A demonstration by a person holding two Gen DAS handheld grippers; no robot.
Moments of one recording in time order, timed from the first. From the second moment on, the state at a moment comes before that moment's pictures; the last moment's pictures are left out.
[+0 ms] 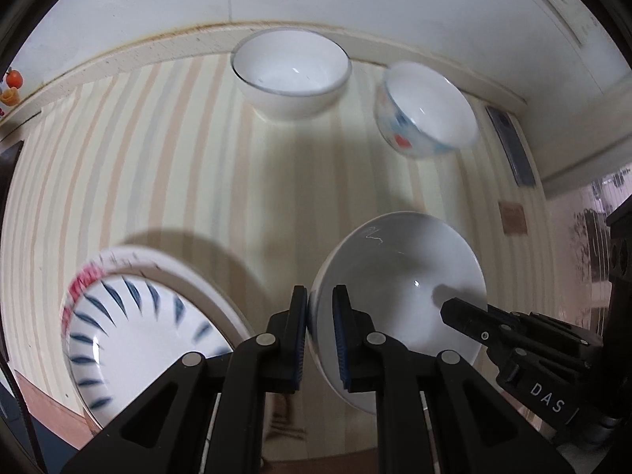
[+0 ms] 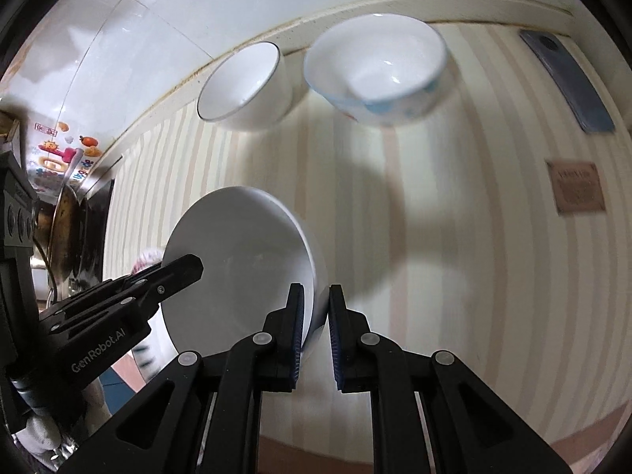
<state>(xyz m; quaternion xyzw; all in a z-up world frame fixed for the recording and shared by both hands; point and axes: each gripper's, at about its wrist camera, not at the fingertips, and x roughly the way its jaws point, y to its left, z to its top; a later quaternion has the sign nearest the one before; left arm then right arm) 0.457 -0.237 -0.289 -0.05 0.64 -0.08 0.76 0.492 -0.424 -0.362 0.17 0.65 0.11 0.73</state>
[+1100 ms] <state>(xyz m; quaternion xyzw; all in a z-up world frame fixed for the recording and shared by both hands) 0.435 -0.296 -0.295 -0.03 0.66 -0.10 0.74 0.449 -0.504 -0.394 0.24 0.68 0.08 0.68</state>
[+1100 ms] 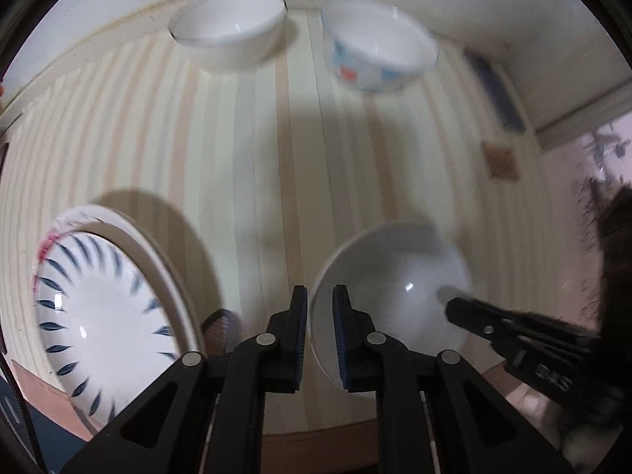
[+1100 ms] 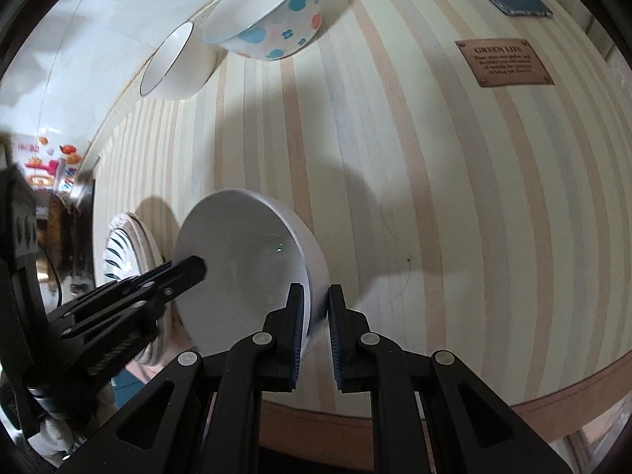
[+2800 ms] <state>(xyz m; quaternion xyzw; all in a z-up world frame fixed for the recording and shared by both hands) 0.547 -0.326 -0.250 0.00 0.62 -0.11 0.78 0.580 -0.520 -0.318 0.21 0.61 0.07 0.76</state>
